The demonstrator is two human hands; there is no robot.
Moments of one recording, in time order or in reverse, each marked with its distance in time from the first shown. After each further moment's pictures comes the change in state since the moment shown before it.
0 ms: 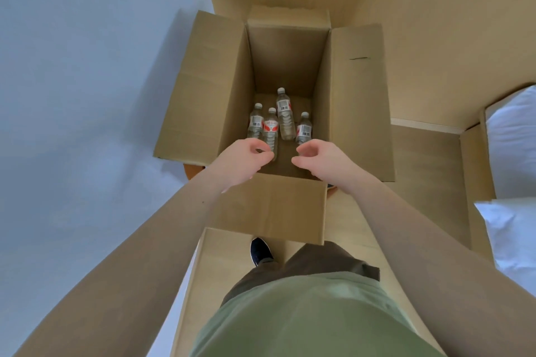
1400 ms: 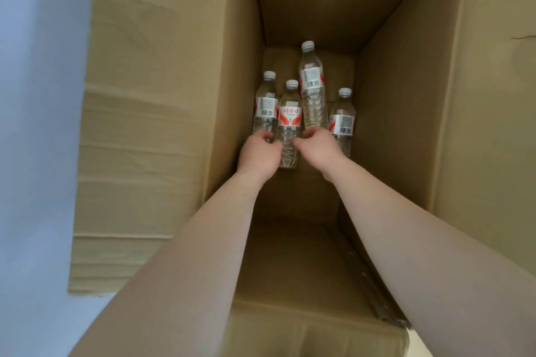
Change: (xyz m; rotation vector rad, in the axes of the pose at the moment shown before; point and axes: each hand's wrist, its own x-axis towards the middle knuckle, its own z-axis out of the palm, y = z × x) left_hand 0.295 -0.064 0.022 -0.269 0.111 -0.432; right_hand 0.324 0.031 0.075 0.135 -0.053 0.347
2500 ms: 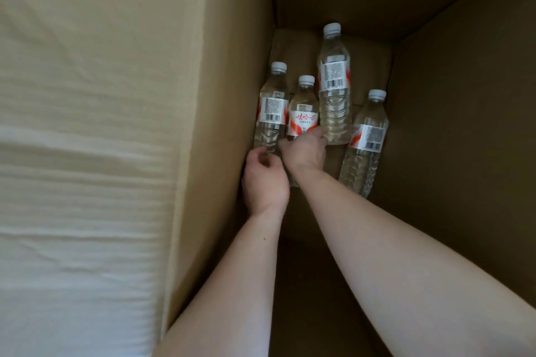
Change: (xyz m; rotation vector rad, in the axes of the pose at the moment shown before) left_hand 0.068 -0.038 0.047 -0.209 0.351 -0.212; right_hand 0.104 0.004 0.078 -0.037 0.222 0.172
